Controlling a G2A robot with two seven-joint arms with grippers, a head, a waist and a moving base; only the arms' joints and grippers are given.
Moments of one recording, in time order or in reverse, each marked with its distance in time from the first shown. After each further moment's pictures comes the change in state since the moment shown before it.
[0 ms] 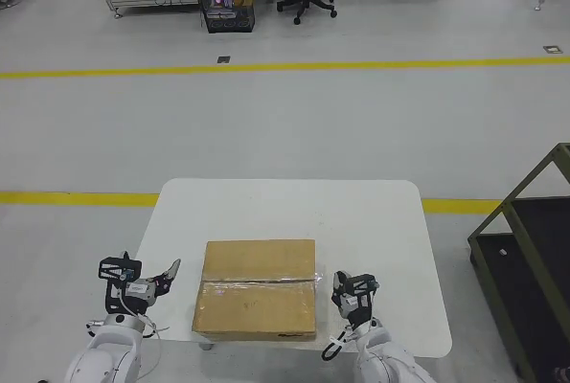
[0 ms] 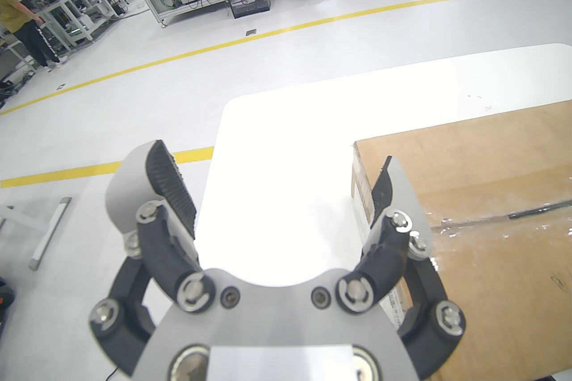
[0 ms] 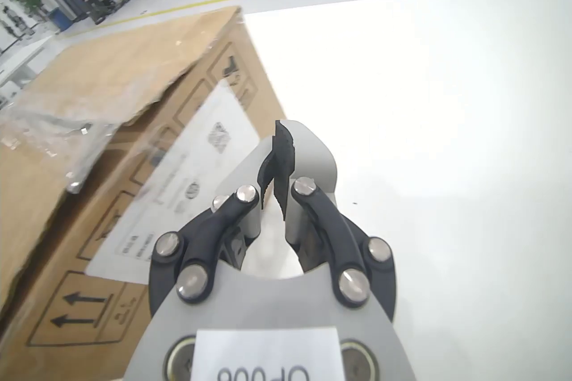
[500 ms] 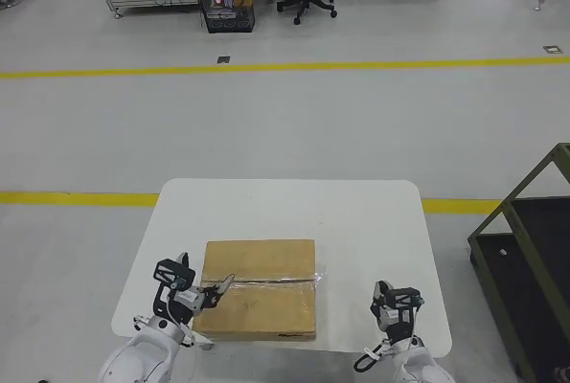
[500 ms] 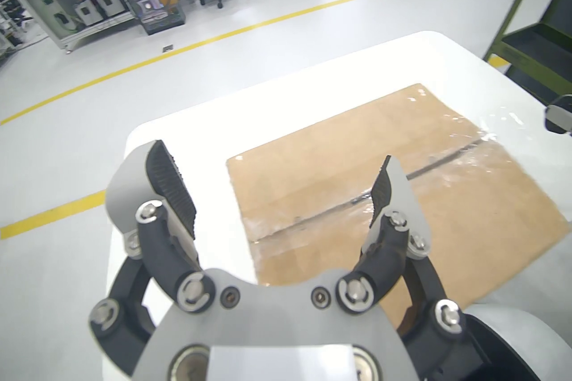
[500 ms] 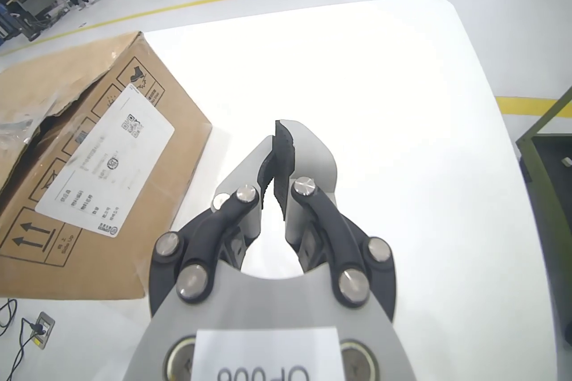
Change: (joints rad) left arm 0.000 -0.011 0.184 -0.128 0.023 -0.165 -0.061; right arm -0.245 0.048 0.216 -0.245 -0.061 0.023 0.058
